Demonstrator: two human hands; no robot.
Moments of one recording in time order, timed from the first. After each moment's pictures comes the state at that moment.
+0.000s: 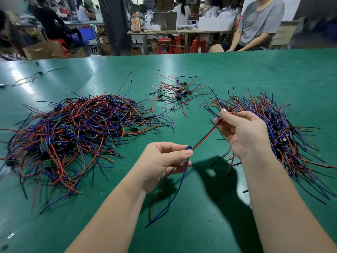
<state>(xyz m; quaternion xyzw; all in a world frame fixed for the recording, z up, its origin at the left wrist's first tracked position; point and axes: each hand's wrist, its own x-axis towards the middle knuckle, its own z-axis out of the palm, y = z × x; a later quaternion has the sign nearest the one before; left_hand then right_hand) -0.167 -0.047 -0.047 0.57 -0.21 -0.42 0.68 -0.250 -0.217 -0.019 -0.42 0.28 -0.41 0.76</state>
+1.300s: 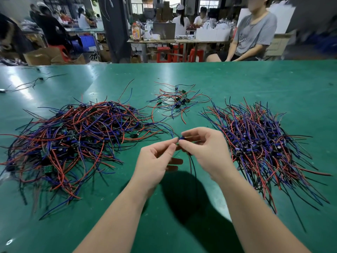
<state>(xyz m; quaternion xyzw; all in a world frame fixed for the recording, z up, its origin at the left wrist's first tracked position) -0.163 -0.051 -0.056 0.60 -0.22 -0.25 0.72 -0.236 -0.165 -0.031 -0.76 0.22 -0.31 0.53</state>
